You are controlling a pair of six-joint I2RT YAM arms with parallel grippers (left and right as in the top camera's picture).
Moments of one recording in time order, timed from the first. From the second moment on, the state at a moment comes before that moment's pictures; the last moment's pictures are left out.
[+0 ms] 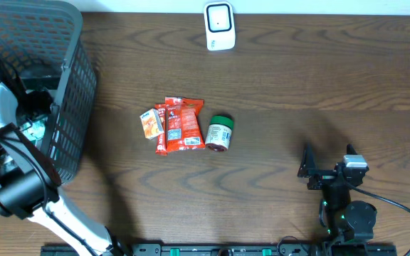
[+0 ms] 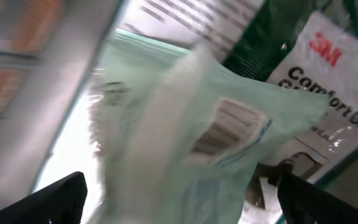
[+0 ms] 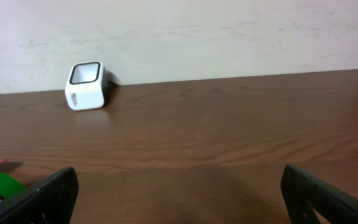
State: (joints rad) left arm 0.58 2.05 1.57 -0.82 -0.06 0.00; right arm 0.03 0.01 0.01 -0.07 0.01 0.11
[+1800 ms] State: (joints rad) left arm 0.58 2.10 1.55 -0.76 0.08 0.33; right arm 0.03 0.01 0.01 -0.07 0.01 0.11
